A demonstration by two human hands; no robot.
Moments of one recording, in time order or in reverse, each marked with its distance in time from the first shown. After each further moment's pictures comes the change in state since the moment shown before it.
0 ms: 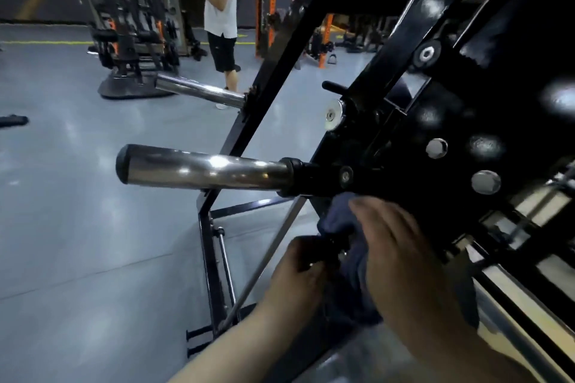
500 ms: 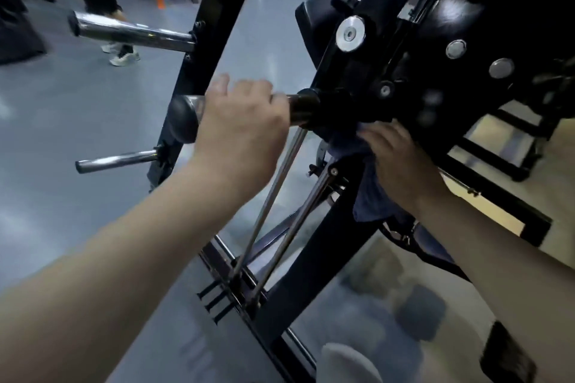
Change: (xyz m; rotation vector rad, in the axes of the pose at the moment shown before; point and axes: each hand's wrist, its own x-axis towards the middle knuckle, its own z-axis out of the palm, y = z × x) left_hand 0.029 0.105 -0.184 1.552 0.123 1.045; right_hand -0.007 -0.037 0.038 -0.263 -0.338 0.247
